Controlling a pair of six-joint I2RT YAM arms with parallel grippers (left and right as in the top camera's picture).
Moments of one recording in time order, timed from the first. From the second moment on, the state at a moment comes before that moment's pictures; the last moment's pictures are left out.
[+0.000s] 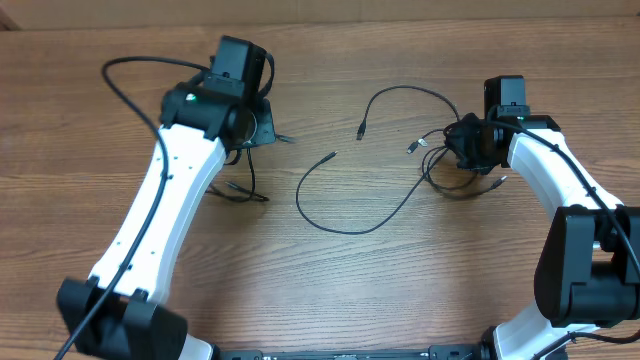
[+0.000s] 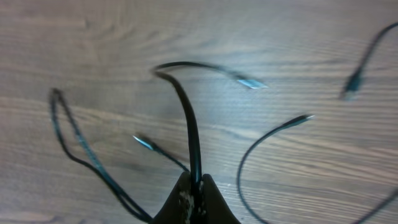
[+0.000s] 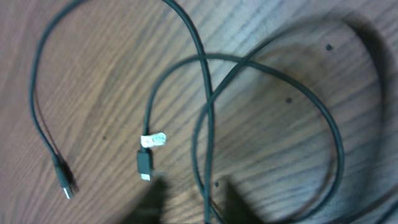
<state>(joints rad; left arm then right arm) -0.30 1.69 1.61 -1.10 -0.15 -0.45 -0.01 1.81 1.21 -0.58 -0.15 0.77</state>
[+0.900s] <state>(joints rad) -0.15 1.91 1.61 -0.85 0.13 -0.54 0.26 1.64 1.69 -1.46 -0.62 -0.26</state>
